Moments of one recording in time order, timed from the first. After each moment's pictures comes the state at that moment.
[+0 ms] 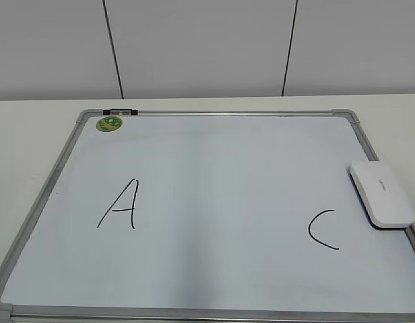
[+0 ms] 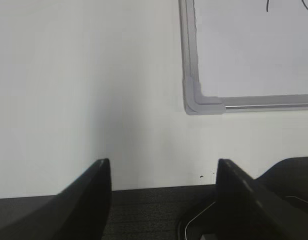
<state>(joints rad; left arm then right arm) -0.04 0.39 -0.55 0.02 1.17 -0.02 0.15 0.39 -0.62 -0.09 1.25 0.11</state>
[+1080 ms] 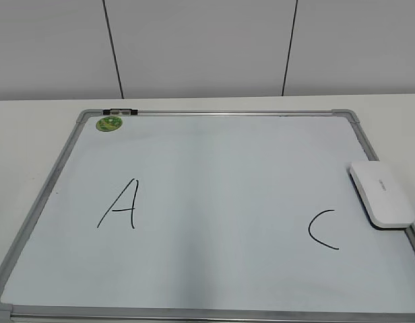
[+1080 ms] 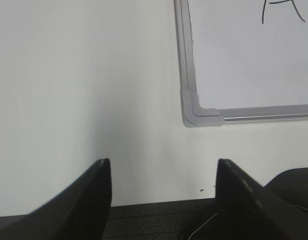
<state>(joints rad) -0.07 0.38 -0.52 0.03 1.10 -0.03 0.15 0.39 -0.50 -0.12 1.14 0.11</state>
